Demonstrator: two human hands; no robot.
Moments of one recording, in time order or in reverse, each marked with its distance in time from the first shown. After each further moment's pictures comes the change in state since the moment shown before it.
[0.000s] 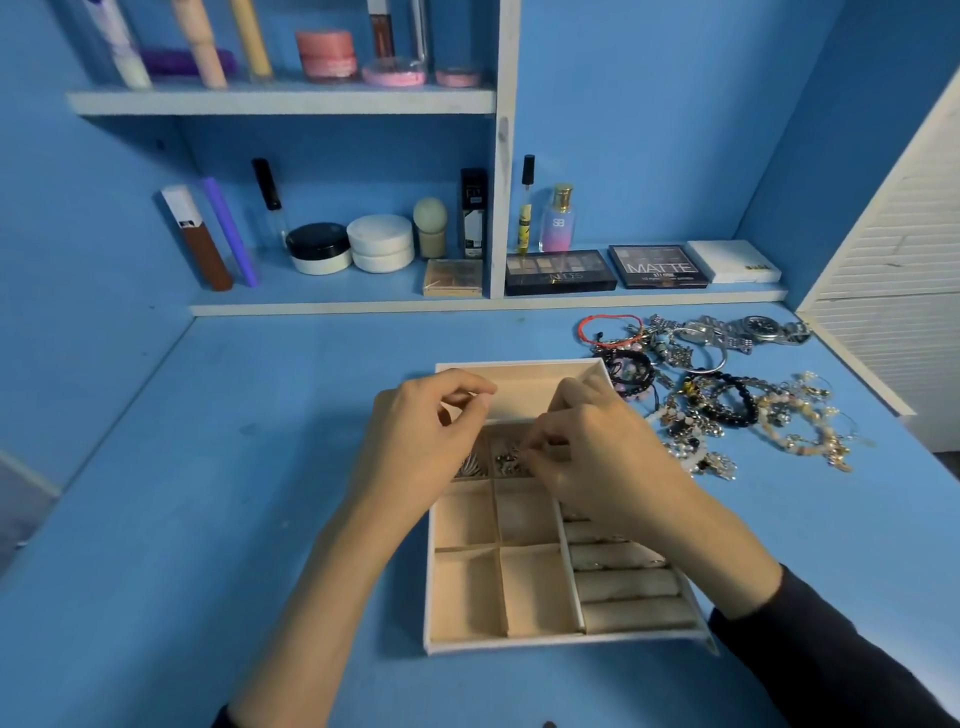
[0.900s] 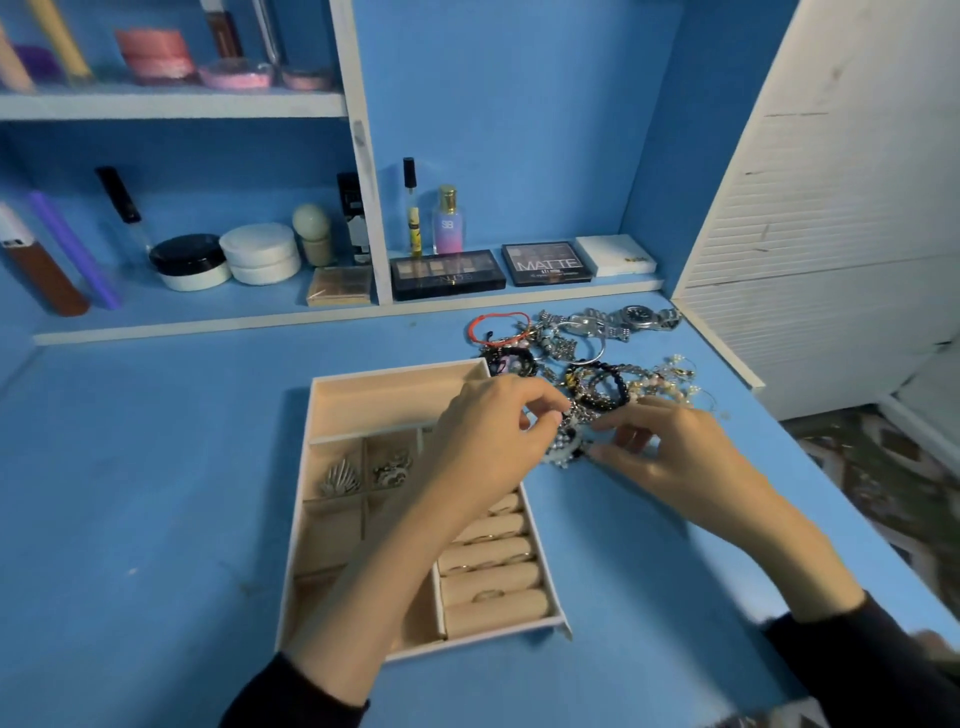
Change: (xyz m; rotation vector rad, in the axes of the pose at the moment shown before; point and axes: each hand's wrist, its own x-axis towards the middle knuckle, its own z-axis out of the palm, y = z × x) left_hand 0.001 0.076 0.092 0.067 -0.361 0.232; right_hand -0.070 0.106 -0.063 0.062 0.036 0.314
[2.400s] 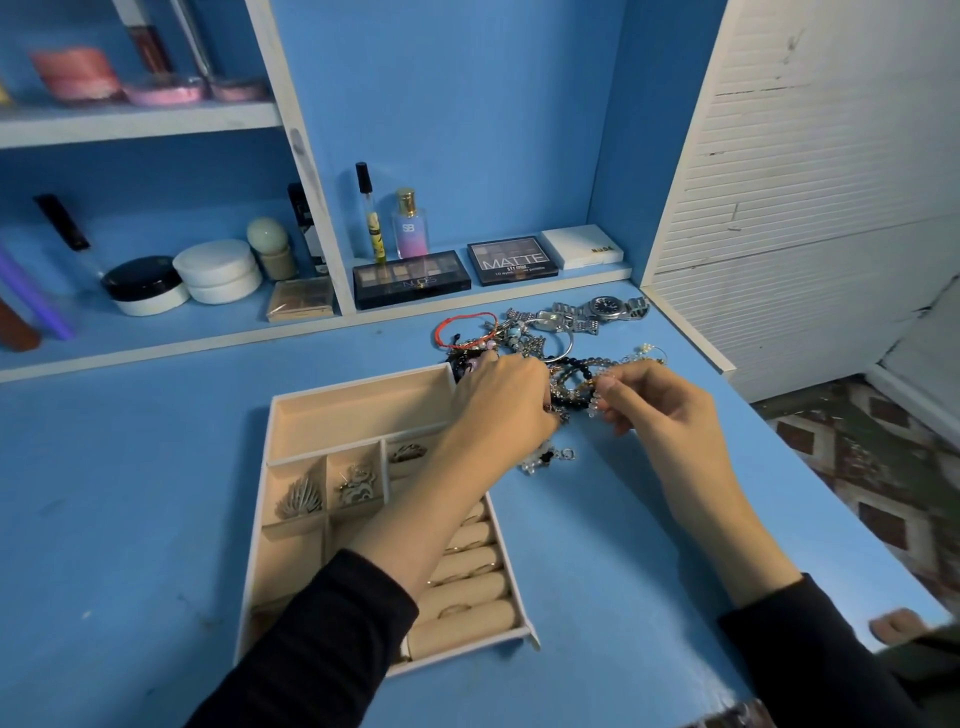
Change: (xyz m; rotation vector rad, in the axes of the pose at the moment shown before) left_hand 0.053 0.013 0.038 0.474 -0.132 0.008; right_hand 0.006 0.010 0.013 0.879 0.401 0.197
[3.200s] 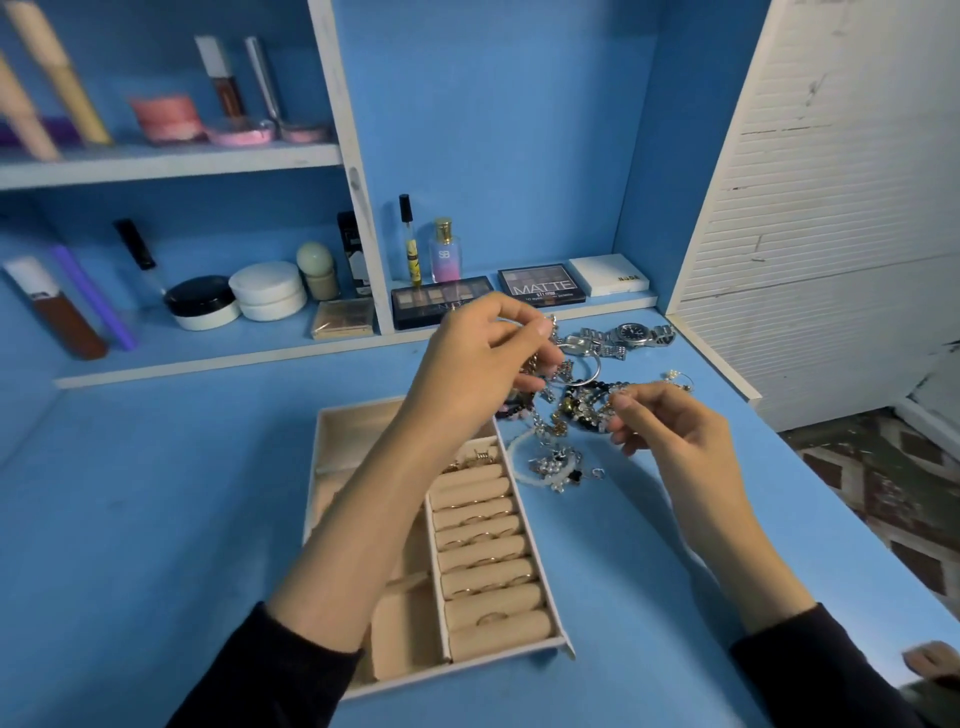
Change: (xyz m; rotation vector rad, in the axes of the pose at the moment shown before) left_hand -0.032 -0.017 -0.074 -1.057 0.166 -0.063; right_hand -0.007 -0.010 0.012 0.076 -0.014 -0.015
